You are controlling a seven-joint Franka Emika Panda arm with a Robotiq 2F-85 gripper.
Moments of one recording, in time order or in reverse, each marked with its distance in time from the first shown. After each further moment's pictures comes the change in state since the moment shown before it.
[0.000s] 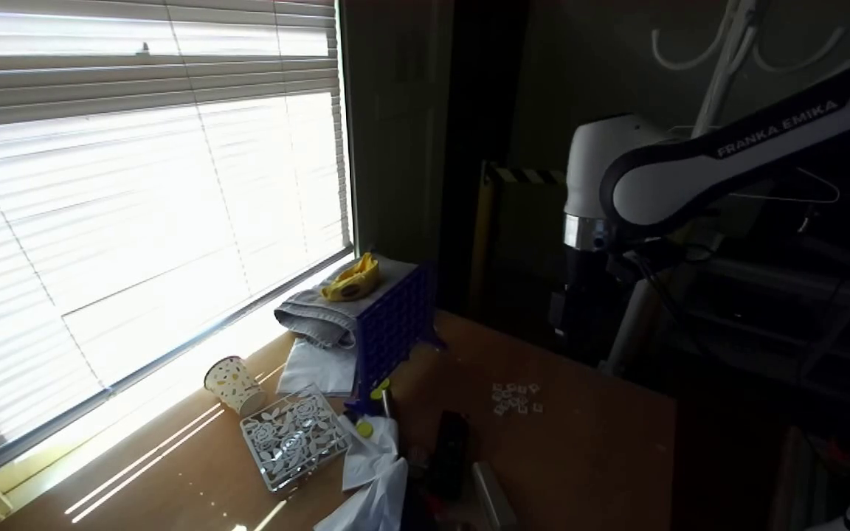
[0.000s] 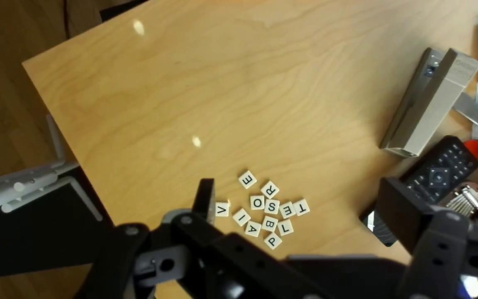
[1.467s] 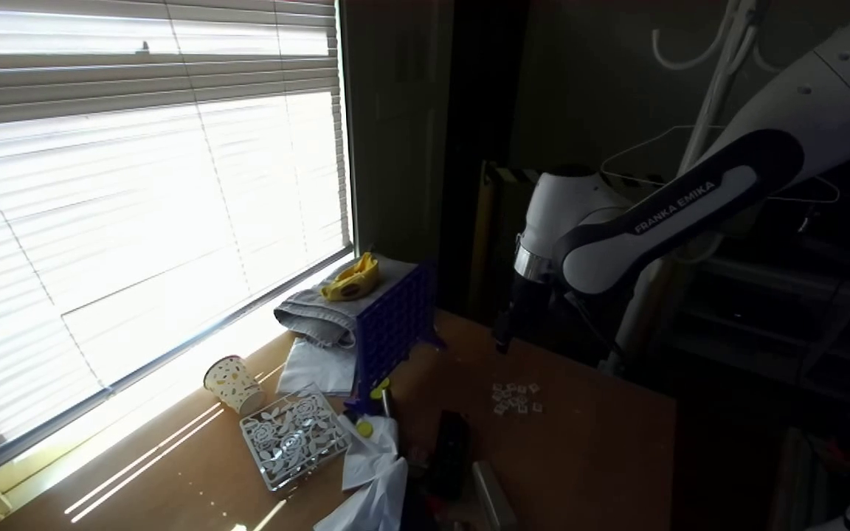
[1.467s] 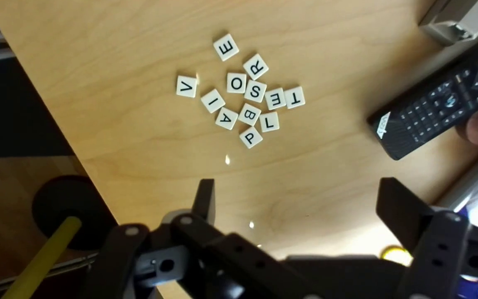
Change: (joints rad) arm 0.059 0.275 -0.033 0.061 -0.095 0.474 -0.036
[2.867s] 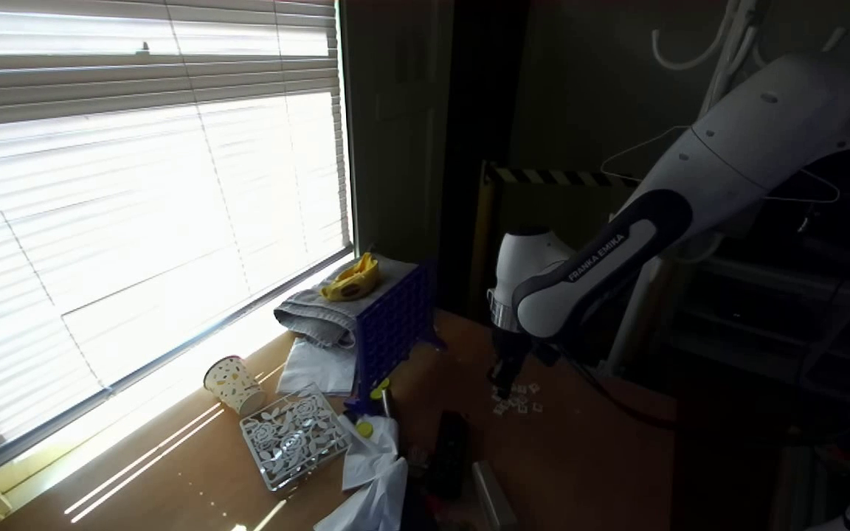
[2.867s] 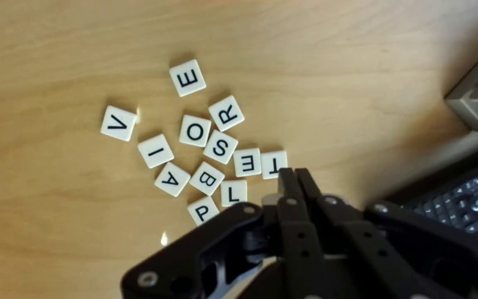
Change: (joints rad) arm 0.002 0.286 0.031 0.126 0.109 0.003 -0.257
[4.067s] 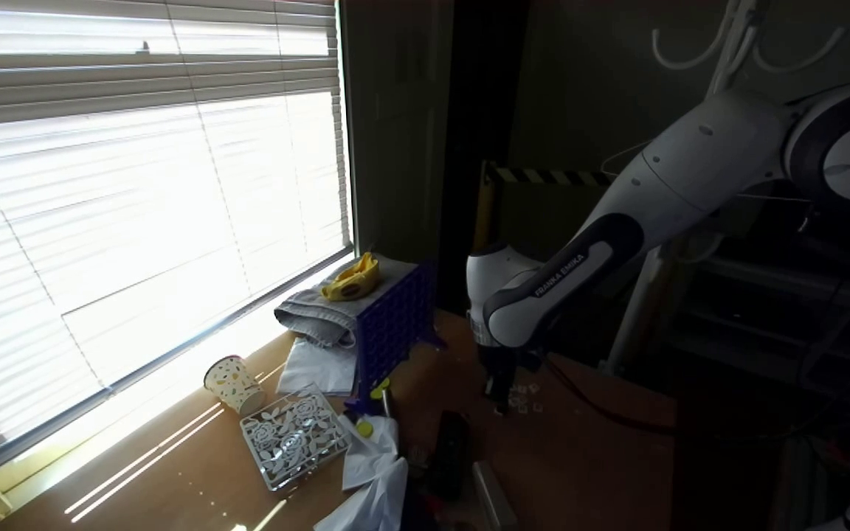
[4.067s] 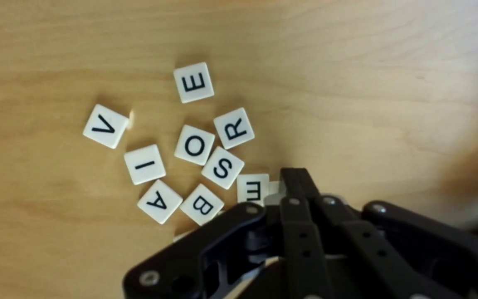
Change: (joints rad) arm 0.017 0.168 -0.005 0.198 -0.095 -0.211 -0.006
